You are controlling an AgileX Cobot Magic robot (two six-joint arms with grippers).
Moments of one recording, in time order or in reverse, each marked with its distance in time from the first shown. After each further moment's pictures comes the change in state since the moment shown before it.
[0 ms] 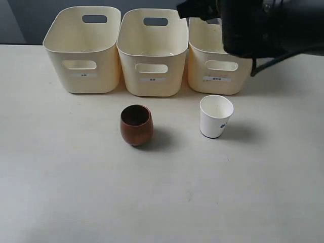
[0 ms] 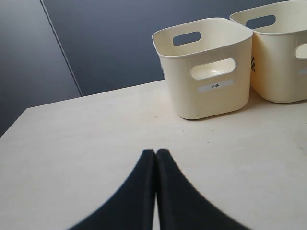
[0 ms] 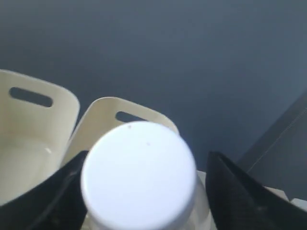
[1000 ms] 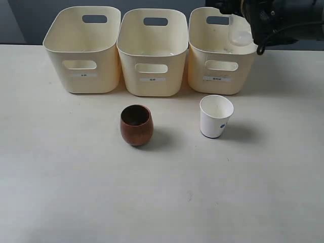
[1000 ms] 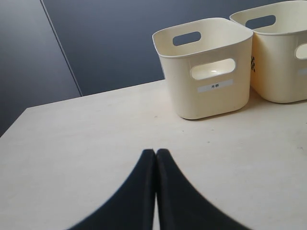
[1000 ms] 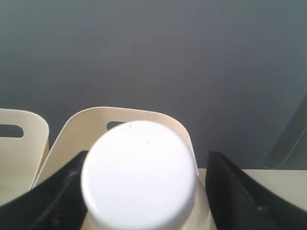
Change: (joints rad) left arm 0.000 0.000 0.000 0.000 0.000 0.000; right arm -0.302 0.187 -0.072 -0.216 -0.294 0.411
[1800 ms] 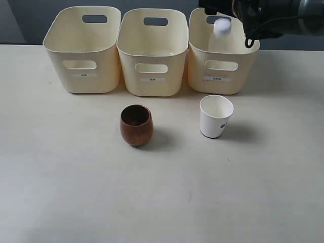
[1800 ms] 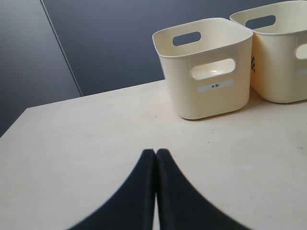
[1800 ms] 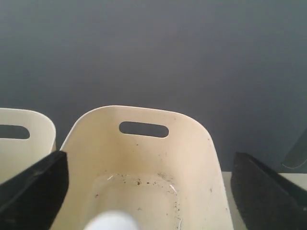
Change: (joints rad) left arm 0.000 0.000 0.000 0.000 0.000 0.000; right arm -0.047 0.111 -0.112 -0.004 -0.092 0.004
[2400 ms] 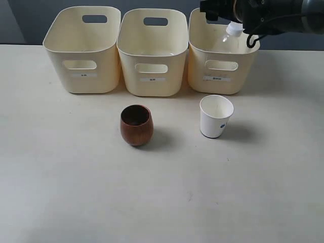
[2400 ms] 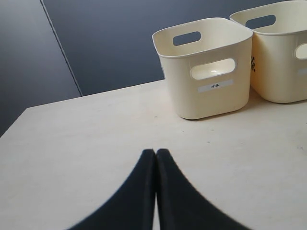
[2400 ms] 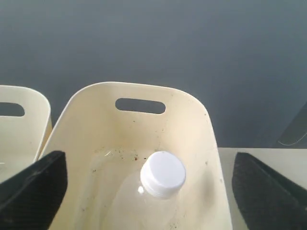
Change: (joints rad) left arm 0.000 0.000 0.000 0.000 0.000 0.000; right arm 0.000 -0.014 0.000 0.214 -0.002 -0.191
